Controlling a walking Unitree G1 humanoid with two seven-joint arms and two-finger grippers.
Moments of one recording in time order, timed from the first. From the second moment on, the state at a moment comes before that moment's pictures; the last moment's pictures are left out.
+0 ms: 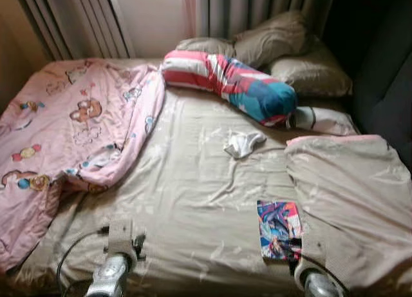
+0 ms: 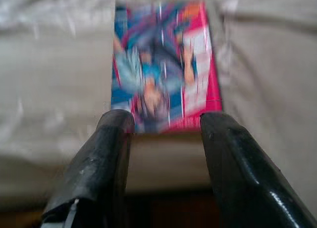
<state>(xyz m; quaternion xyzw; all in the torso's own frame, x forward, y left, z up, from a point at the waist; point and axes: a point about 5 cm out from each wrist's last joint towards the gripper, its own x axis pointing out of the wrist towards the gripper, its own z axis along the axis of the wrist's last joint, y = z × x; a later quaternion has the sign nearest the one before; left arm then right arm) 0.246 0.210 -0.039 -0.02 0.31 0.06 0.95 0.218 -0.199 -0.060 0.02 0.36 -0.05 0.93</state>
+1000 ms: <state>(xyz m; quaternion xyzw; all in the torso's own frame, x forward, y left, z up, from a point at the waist) 0.213 0.196 -0.066 -0.04 0.40 0.04 0.92 0.199 -0.178 -0.074 -0.04 0.40 0.03 0.92</state>
